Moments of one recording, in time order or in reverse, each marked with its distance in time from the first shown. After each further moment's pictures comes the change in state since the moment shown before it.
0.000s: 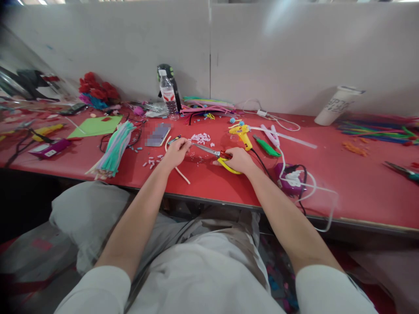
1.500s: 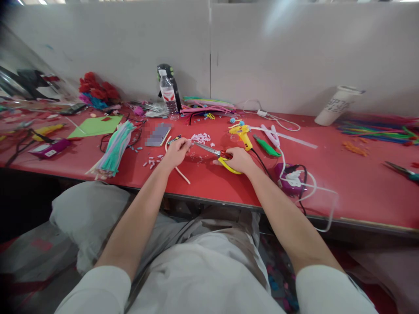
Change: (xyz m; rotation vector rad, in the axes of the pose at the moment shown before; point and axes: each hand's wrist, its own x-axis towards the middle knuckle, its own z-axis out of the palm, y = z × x) left_hand 0.000 0.000 0.001 -0.005 0.000 -0.006; right_hand -0.002 0.002 0.001 0.055 0.002 0.002
